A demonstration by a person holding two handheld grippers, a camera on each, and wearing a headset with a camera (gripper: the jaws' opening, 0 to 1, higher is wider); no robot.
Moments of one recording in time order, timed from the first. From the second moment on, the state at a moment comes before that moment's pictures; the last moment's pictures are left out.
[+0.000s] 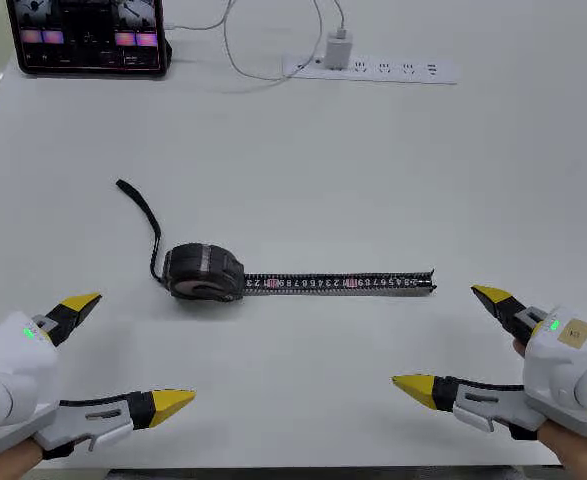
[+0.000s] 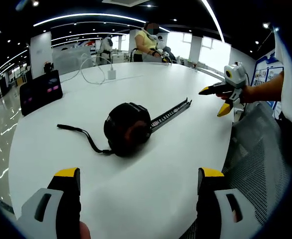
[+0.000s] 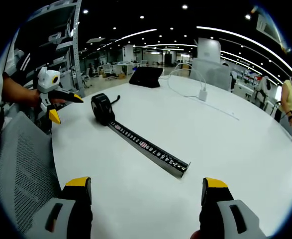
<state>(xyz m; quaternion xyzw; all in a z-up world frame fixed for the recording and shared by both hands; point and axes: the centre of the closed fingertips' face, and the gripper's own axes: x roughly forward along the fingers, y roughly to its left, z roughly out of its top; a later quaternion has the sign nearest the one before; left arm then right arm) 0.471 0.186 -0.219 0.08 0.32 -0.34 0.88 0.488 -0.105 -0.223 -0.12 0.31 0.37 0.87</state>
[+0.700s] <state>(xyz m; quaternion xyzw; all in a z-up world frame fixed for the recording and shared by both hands) 0.471 0.187 -0.217 0.08 0.32 -0.33 0.88 0.482 -0.100 -0.226 -0.12 0.32 0.38 0.86</state>
